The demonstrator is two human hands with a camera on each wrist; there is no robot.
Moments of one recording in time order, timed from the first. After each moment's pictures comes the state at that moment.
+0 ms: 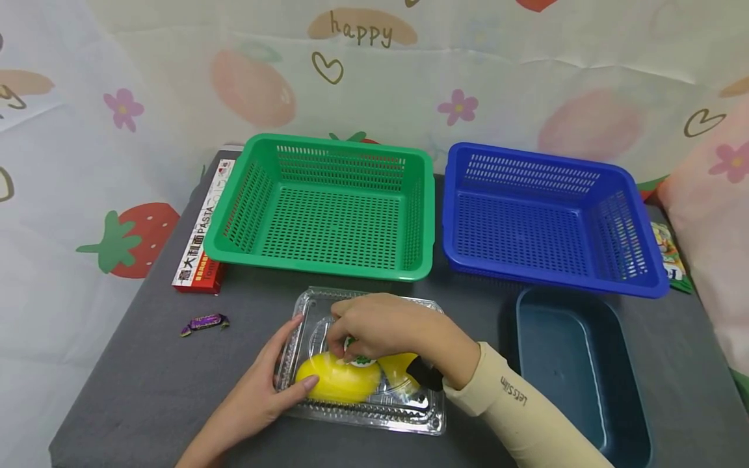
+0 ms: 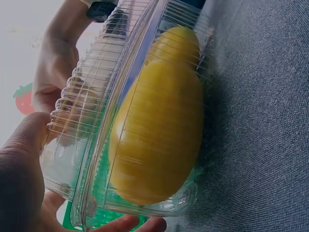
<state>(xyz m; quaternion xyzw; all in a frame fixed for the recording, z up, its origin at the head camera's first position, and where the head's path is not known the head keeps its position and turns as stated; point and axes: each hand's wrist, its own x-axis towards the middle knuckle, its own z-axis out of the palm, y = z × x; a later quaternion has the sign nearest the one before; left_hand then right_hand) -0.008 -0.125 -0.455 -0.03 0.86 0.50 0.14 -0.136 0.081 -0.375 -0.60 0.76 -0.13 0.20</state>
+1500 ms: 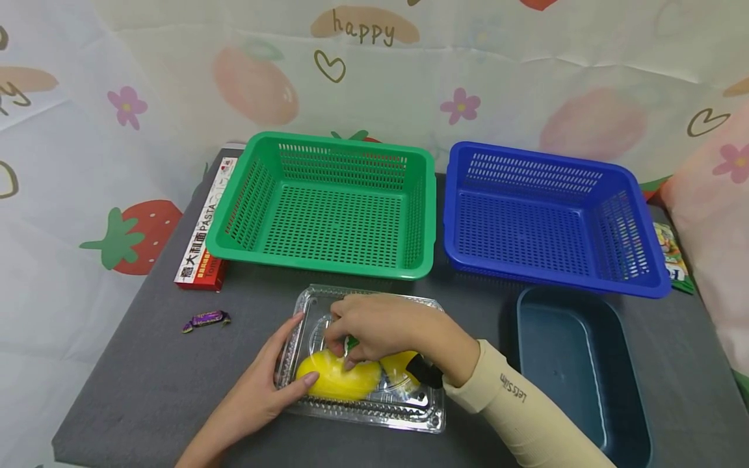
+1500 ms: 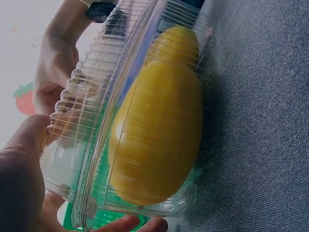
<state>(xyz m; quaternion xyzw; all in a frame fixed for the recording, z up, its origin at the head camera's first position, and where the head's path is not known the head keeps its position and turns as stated) -0.007 -0.124 -0.453 -0.04 0.86 0.50 0.14 -0.135 0.079 -0.373 -0.60 0.76 -0.11 0.21</state>
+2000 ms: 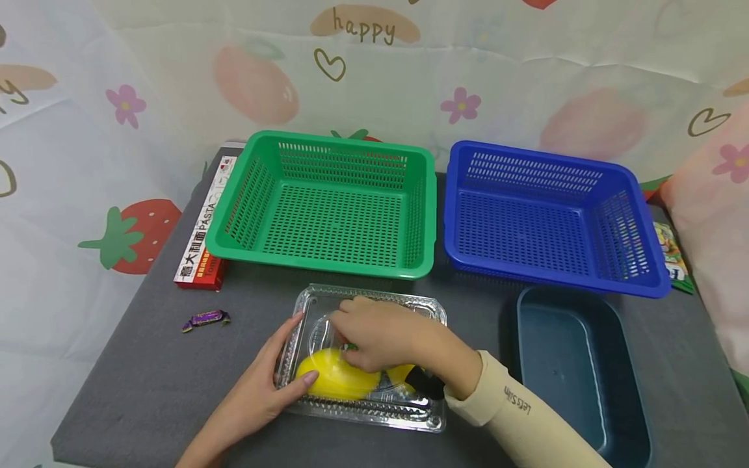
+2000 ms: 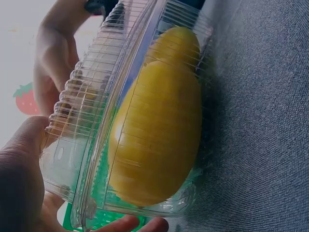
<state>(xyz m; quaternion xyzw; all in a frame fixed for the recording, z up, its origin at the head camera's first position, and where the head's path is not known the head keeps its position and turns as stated) -0.006 -0.123 -0.454 -0.05 0.86 0.49 0.14 -0.119 0.079 -0.370 -0.49 0.83 -0.11 0.22</state>
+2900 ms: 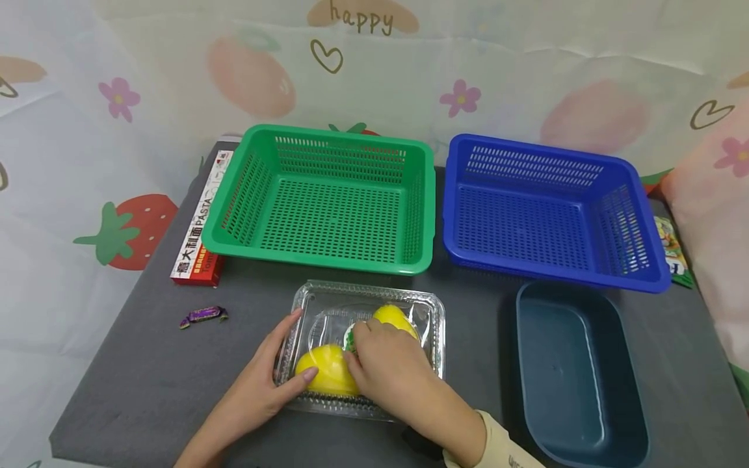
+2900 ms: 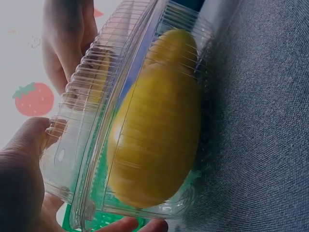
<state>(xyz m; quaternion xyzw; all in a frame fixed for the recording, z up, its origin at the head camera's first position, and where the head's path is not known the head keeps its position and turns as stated) -0.004 -0.121 -0.455 -0.03 0.87 0.49 0.12 -0.062 0.087 -0.391 -0.30 0.94 -0.14 0.10</state>
